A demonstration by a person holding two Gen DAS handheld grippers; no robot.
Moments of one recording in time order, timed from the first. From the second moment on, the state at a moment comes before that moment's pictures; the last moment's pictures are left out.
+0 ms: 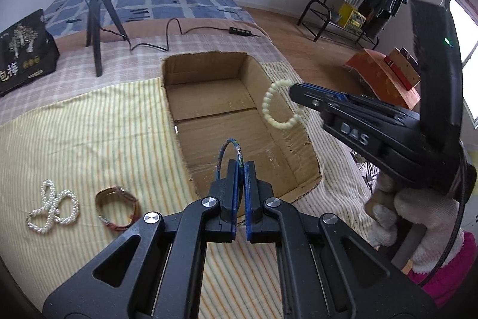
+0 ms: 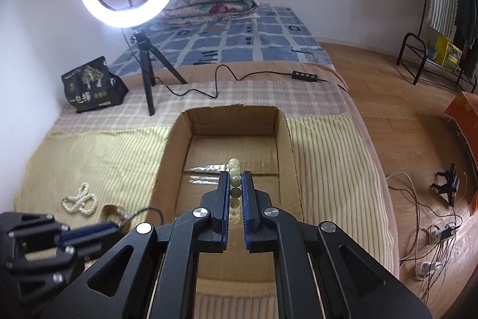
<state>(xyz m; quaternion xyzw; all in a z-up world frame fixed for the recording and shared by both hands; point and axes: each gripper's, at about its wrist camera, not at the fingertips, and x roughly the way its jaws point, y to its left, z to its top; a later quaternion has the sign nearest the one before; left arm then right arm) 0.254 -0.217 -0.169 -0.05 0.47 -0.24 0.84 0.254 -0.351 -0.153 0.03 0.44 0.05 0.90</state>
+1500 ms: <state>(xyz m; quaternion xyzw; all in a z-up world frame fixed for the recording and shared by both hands) 0.162 -0.062 -0.111 -0.05 0.39 -0.16 0.90 0.160 -0.283 -0.087 -0.02 0.38 0.07 0.92</state>
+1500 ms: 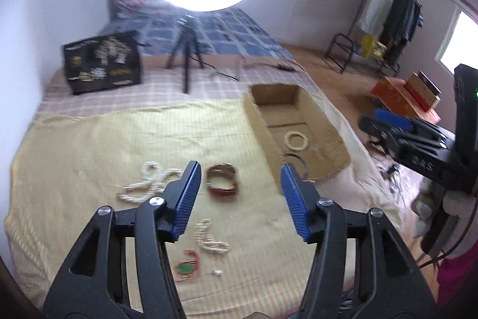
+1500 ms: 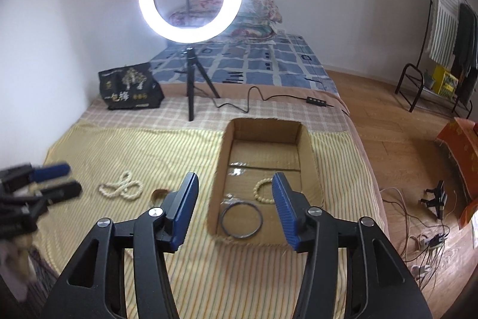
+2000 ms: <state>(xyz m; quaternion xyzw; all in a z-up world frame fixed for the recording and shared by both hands) 0.118 0.028 -0.155 -0.05 0.43 -0.11 0.89 0.108 -0.254 -0.106 0.00 0.38 0.11 0.92</state>
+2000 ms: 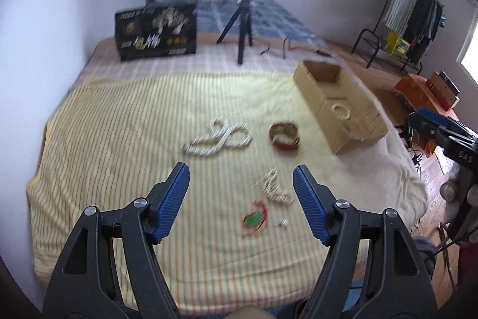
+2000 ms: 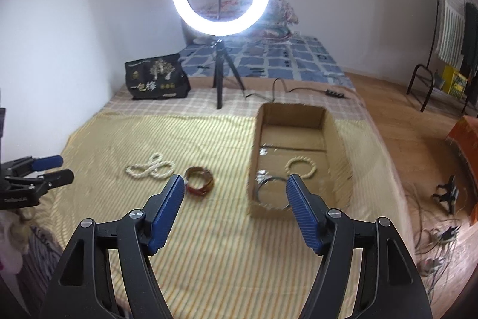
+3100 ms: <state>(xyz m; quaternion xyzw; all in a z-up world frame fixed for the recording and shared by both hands) 0.122 -0.006 -0.279 0.00 0.56 -0.19 0.81 0.123 -0.161 -0.230 -0.08 0.53 0.27 0.80</state>
